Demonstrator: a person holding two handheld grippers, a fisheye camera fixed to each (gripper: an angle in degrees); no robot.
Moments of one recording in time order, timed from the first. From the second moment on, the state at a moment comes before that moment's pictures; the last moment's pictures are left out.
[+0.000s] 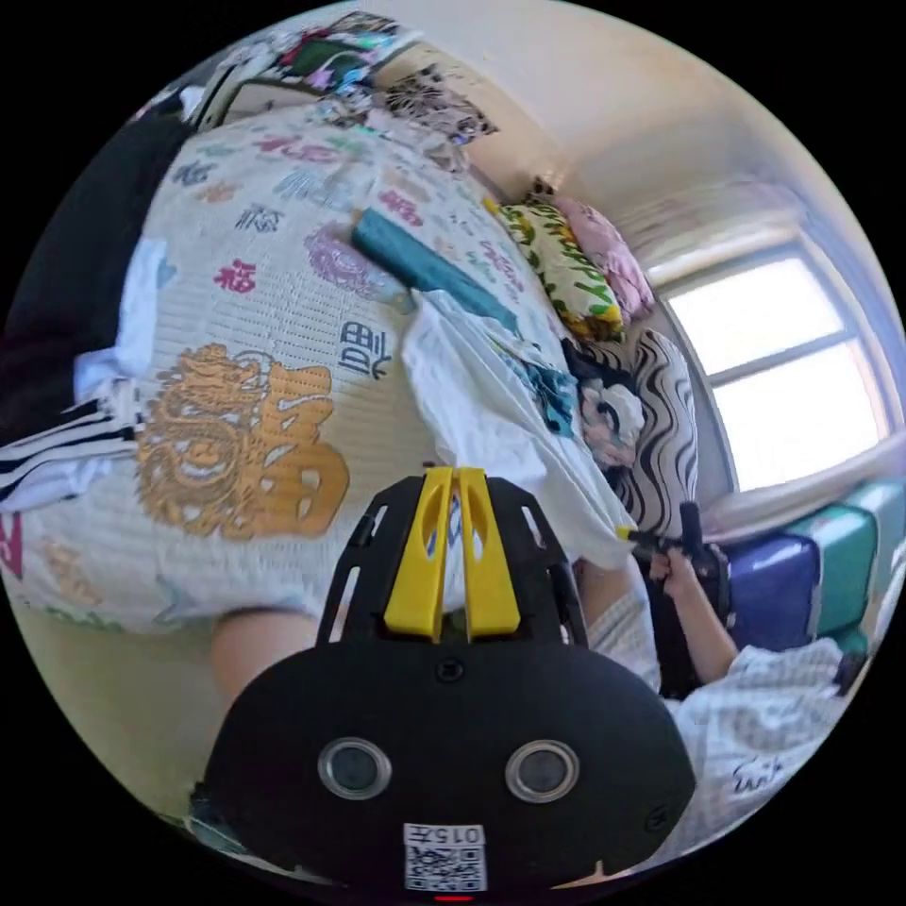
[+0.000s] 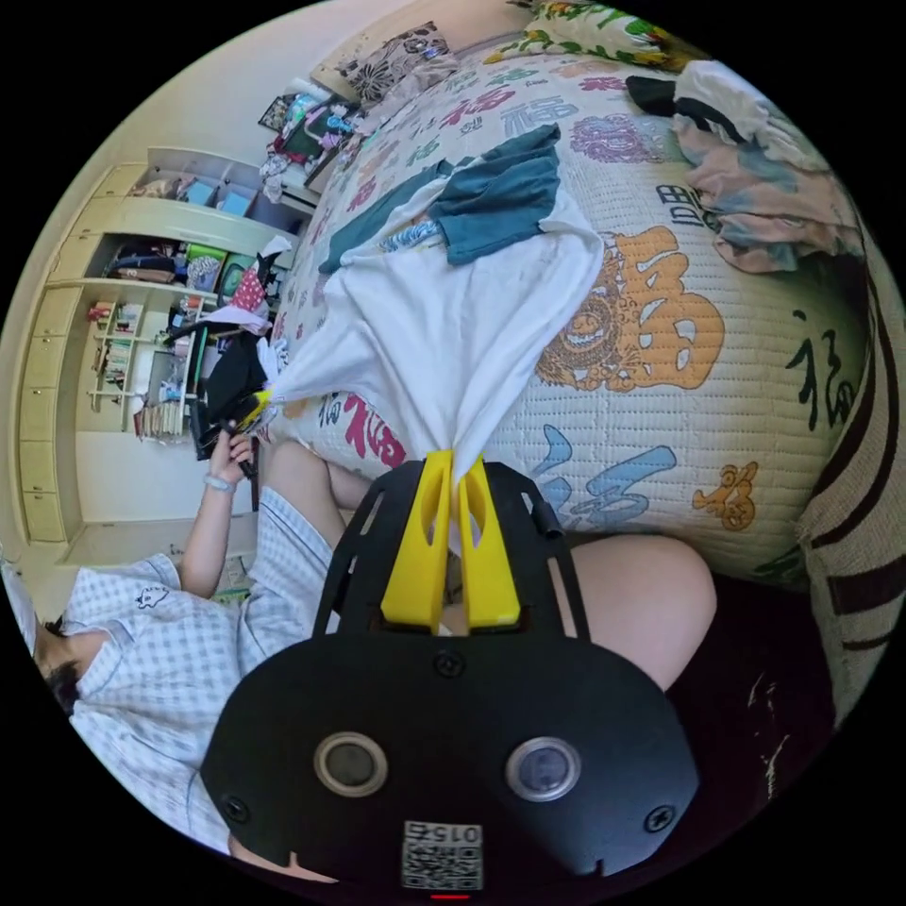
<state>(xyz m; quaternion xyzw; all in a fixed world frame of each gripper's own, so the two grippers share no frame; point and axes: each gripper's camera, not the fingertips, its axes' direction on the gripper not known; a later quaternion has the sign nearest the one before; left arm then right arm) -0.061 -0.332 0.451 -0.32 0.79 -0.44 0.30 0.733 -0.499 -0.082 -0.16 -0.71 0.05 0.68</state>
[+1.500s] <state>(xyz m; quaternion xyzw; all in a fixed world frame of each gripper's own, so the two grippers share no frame) 0.491 -0.608 0.518 -0.27 0.85 -0.13 0.43 0.935 -0.925 -0.039 -0.04 -0.67 0.06 0.74</state>
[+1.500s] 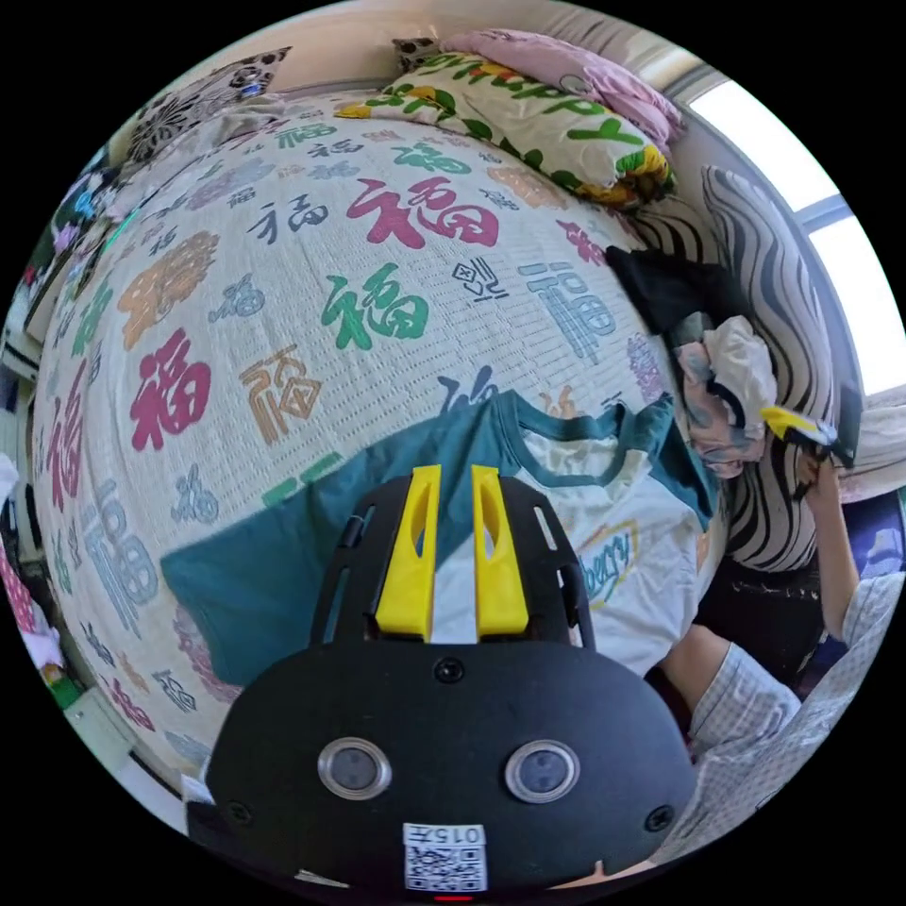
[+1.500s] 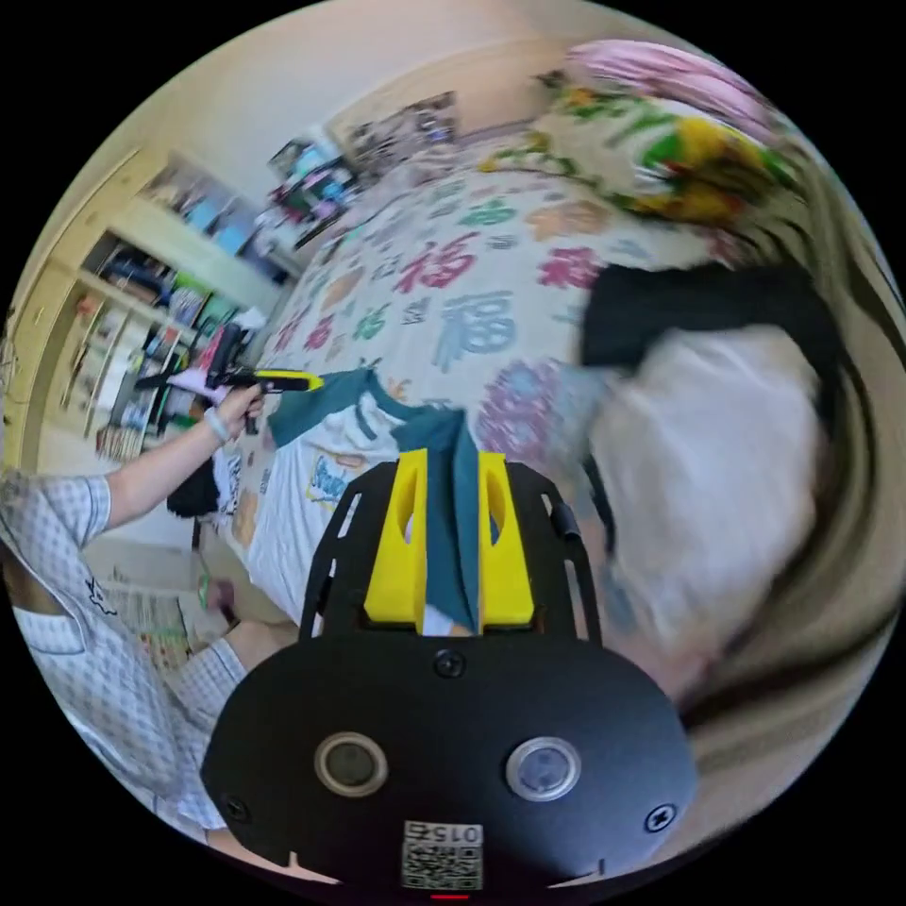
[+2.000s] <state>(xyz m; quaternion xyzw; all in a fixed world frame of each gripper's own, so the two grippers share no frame) 0.613 -0.594 0.498 -0.19 0.88 -0.02 0.44 0.776 -1.096 -0.087 -0.16 -0.62 -0.35 0.68</state>
